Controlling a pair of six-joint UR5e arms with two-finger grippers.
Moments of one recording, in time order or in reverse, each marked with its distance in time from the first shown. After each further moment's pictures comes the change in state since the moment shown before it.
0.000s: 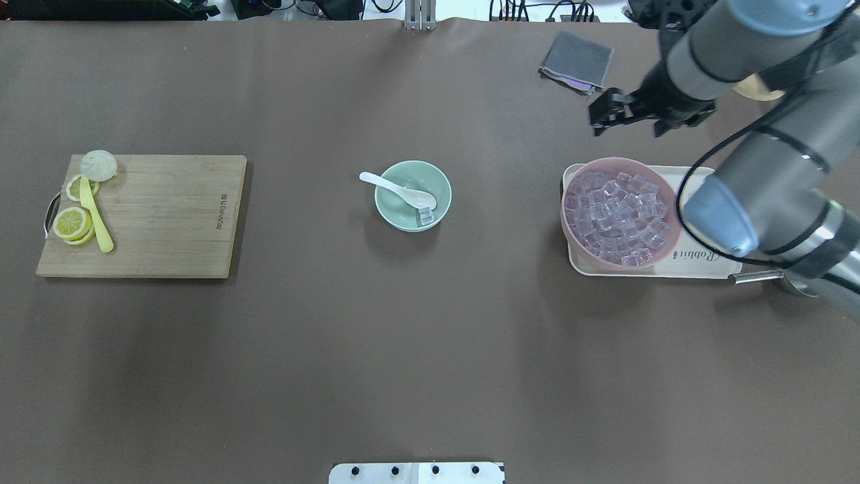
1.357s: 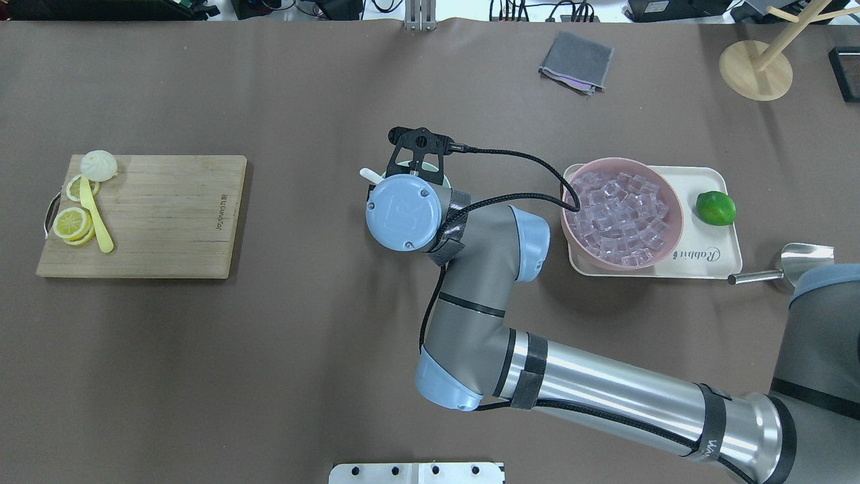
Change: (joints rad) left arm 0.054 -0.145 0.174 -0.104 -0.016 -0.008; right arm -0.566 0.479 -0.411 0.110 -0.713 0.694
